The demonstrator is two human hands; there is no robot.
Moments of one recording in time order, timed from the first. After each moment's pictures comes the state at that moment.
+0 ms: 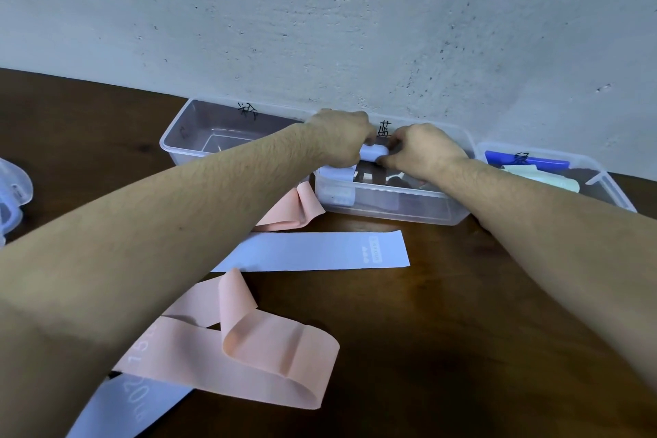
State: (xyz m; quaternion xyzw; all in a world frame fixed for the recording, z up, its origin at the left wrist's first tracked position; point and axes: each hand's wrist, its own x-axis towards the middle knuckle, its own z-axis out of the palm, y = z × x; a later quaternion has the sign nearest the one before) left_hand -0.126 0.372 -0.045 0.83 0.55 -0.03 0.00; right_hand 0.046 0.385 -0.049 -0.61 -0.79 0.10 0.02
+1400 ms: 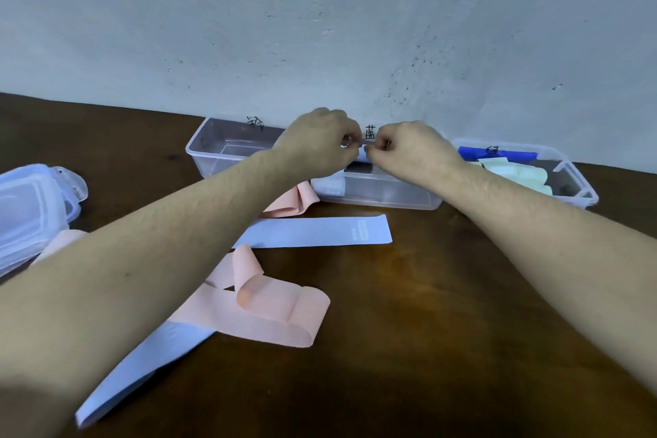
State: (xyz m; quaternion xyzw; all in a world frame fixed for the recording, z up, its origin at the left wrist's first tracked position) left_hand -0.124 0.280 -0.008 0.80 0.57 0.18 0.03; right_hand 0.053 0.299 -0.001 -0.56 -0.81 0.08 0.12
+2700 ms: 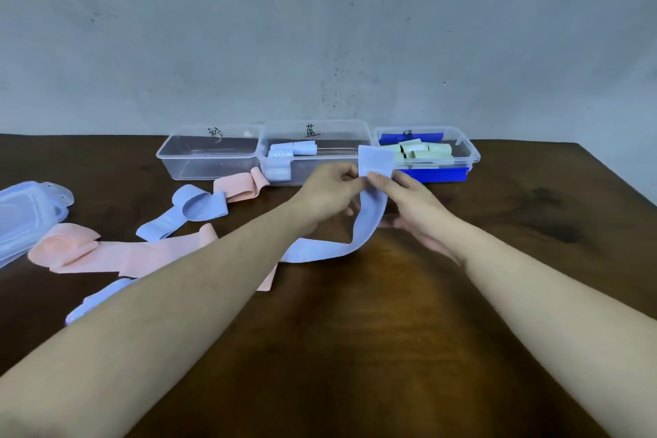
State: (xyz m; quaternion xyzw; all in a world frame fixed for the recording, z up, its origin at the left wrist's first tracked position) left_hand 0.005 0.149 -0.020 0.64 0.55 0.35 0.41; right_hand 0.171 0.144 -0.032 -0.47 -0.53 0.59 0.39
